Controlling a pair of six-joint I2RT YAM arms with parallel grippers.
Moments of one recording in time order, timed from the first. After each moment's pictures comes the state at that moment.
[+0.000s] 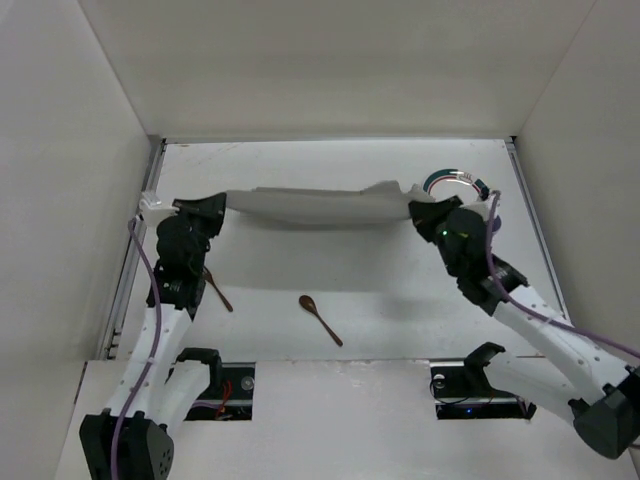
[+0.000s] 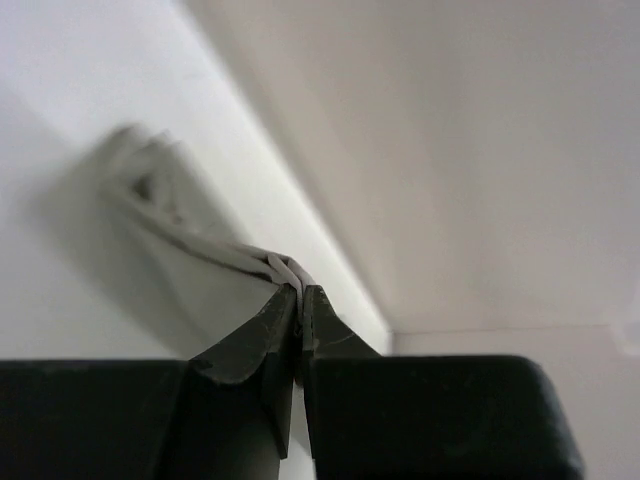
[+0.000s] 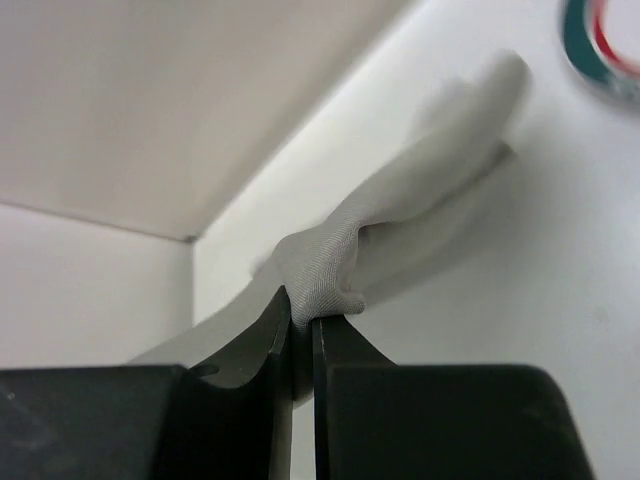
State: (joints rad) left arm -0.08 0.79 0.57 0.08 -0.14 -1.14; right arm 0.59 0.93 0.73 -0.09 0.52 1.05
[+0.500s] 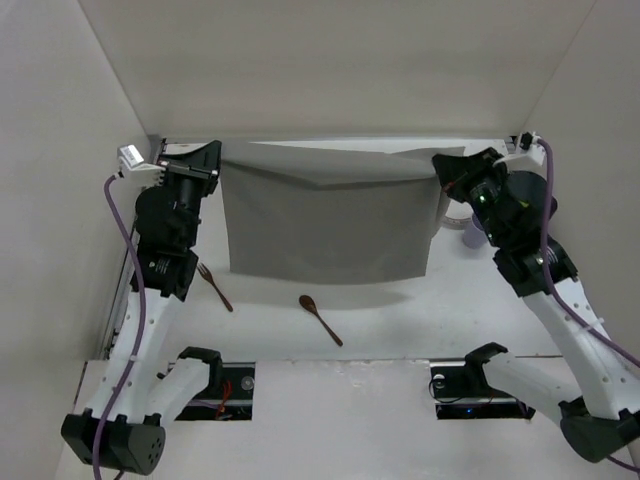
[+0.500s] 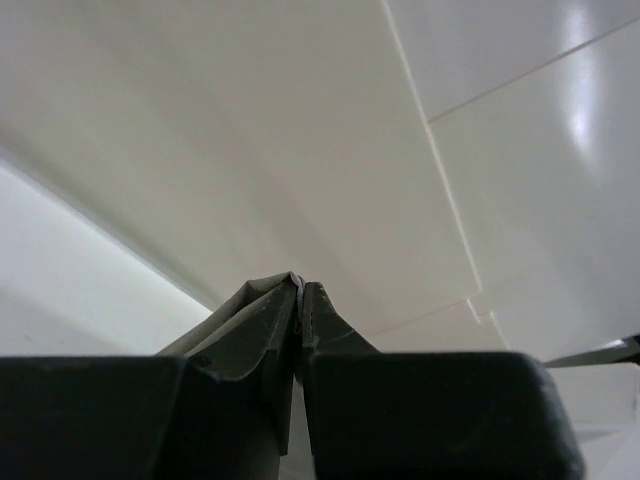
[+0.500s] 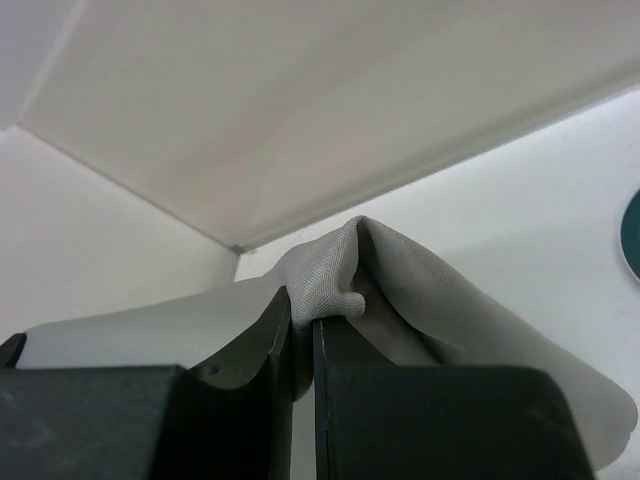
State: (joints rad) left arm -0.17 0.87 0.96 0.09 -0.17 -1.08; right arm 0.41 0.92 1.17 -0.23 0.24 0.71
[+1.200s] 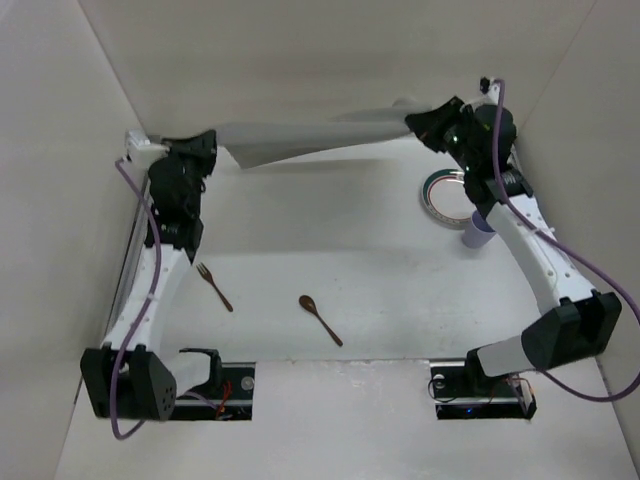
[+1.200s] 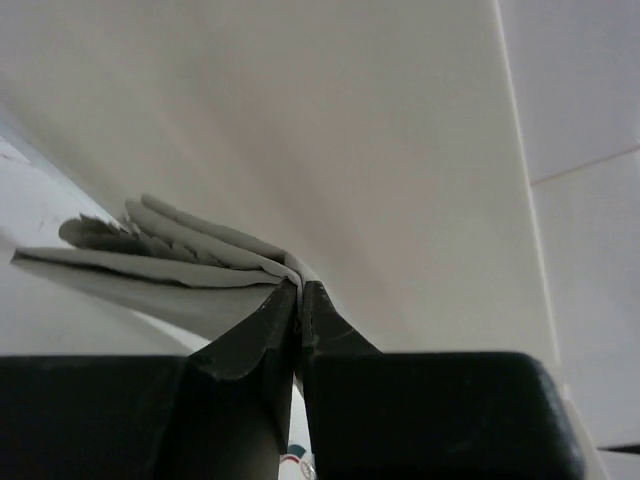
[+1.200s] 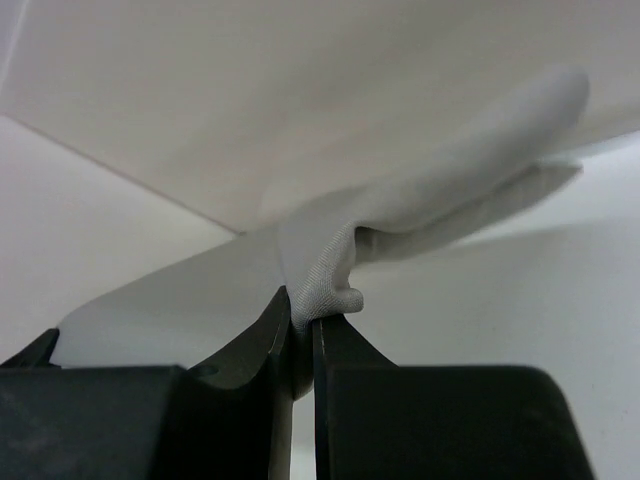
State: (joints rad) left arm -0.07 1.24 1.14 0.15 -0.17 -1.08; right arm 0.24 1.48 1.55 -0.14 -0.07 0.73
